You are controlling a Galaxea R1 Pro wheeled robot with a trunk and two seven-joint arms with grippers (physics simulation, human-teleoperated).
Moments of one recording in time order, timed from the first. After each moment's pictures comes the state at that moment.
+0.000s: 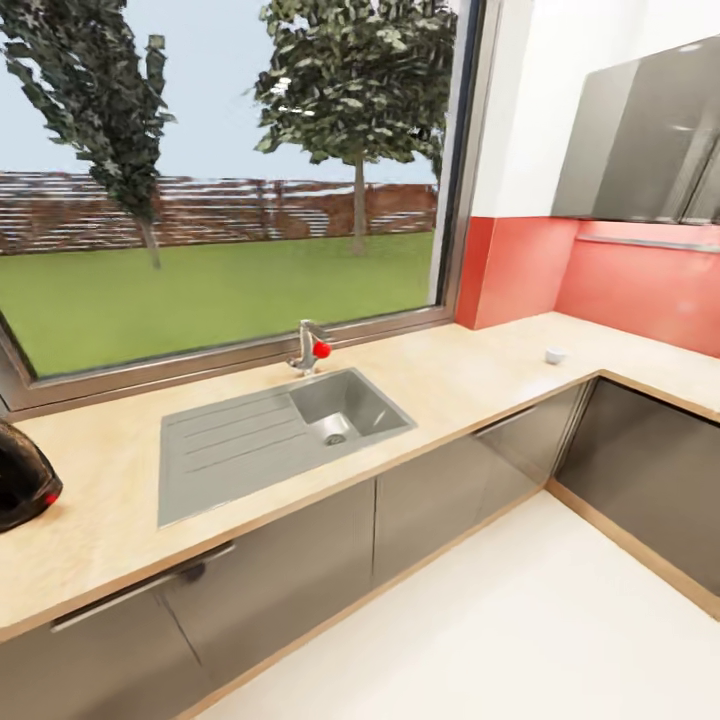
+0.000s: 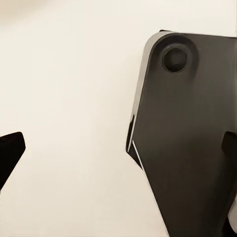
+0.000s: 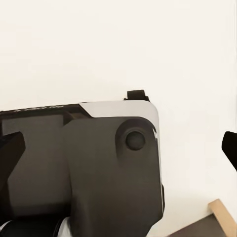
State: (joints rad) left arm 0.07 -0.01 0.18 -0.12 -0.04 -0.23 0.18; right arm -0.29 -0.01 -0.24 -0.03 0.13 0.05 0.03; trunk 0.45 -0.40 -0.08
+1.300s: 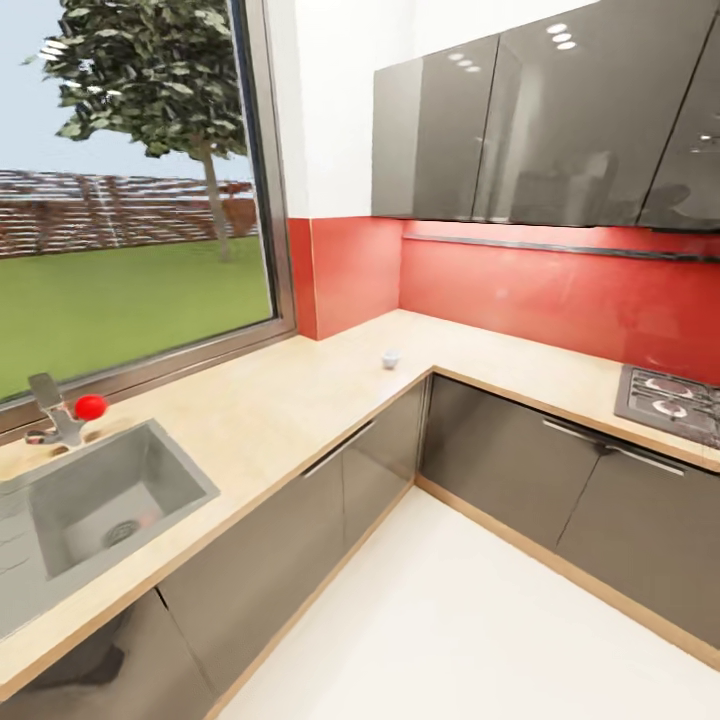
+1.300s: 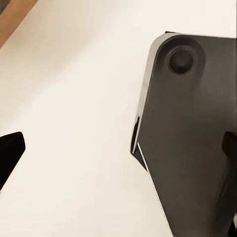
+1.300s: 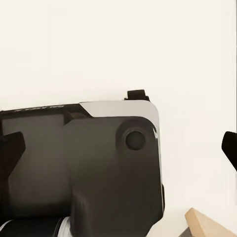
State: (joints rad) left arm 0.07 -0.01 0.18 -0.12 -0.04 -0.23 0.19; right arm -0.29 -0.01 -0.24 -0.03 0.13 0.05 0.03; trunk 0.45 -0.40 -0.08
